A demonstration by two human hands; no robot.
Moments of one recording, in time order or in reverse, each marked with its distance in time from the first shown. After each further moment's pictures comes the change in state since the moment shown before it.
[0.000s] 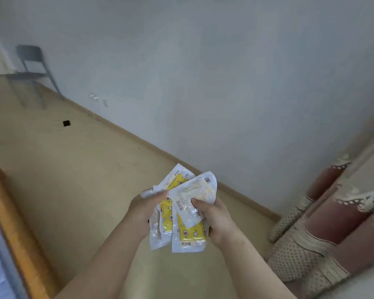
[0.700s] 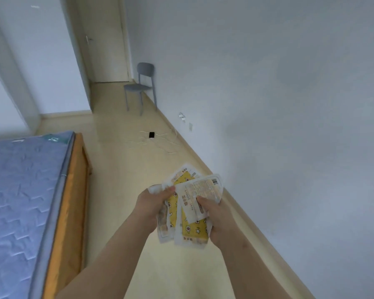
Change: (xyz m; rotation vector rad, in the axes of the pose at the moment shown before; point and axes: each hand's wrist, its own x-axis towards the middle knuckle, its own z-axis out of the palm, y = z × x) left_hand 0.300 0.242 -0.183 -0.187 0.400 0.162; right_hand 0.388 -0.090 0.303 -0.119 -0.325 0.135
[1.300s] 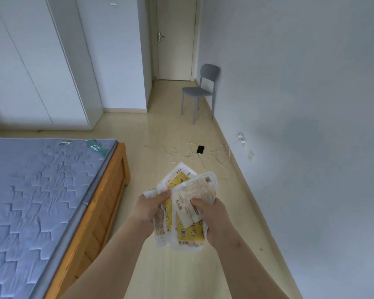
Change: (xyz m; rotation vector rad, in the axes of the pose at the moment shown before) left_hand 0.355 0.171 -0.071 -0.187 0.353 -0.016; right_hand 0.387 -0.107 0.215 -0.279 -0.278 0.100
